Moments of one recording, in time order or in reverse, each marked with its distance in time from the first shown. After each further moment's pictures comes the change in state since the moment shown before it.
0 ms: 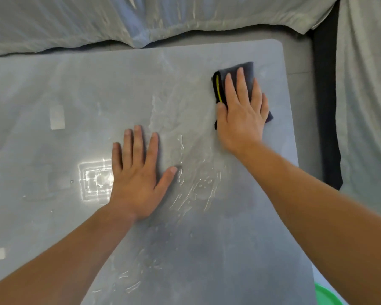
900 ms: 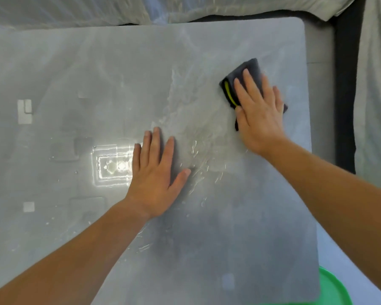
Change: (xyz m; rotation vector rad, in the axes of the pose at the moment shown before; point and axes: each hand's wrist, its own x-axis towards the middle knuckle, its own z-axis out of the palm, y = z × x) left_hand -0.065 0.006 0.001 -0.105 -0.103 0.009; right_hand -0.044 0.023 -0.009 -0.021 -0.102 -0.274
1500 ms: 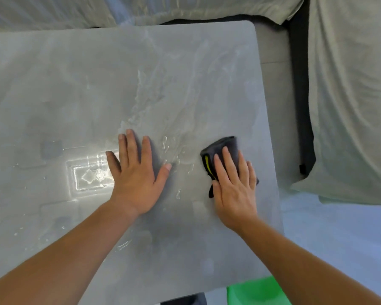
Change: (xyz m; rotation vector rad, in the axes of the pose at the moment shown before) left_hand 0.000 0.024 0.010 0.019 -0.068 -0.124; right_hand -0.182 -0.028 0.028 0.008 -0.033 0.178
